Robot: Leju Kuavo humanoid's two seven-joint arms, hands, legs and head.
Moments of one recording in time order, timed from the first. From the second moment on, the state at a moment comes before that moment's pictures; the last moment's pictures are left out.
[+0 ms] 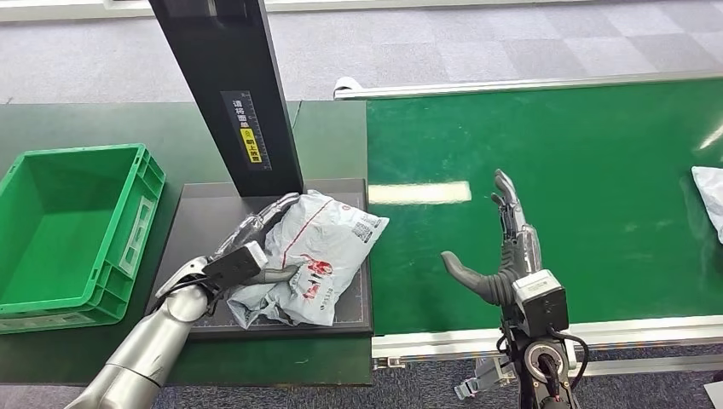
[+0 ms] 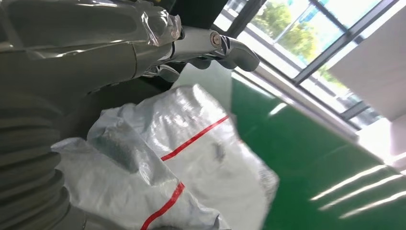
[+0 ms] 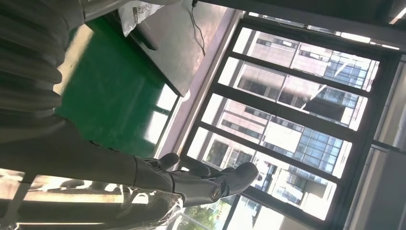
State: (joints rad) left arm -0.48 0.09 -0.27 -1.10 -0.47 -0.23 -0.51; right arm -0.12 0.06 0.07 -1.61 0.09 0.00 -0.49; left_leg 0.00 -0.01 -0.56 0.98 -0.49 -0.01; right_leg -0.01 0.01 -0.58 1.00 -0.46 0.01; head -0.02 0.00
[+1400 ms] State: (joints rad) left arm -0.35 0.18 -0.23 -1.30 -0.08 -0.28 -0.64; right arm -0.06 0.08 0.05 -1.65 0.01 0.02 -0.51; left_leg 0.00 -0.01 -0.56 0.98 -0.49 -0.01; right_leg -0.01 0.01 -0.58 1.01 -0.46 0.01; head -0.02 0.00
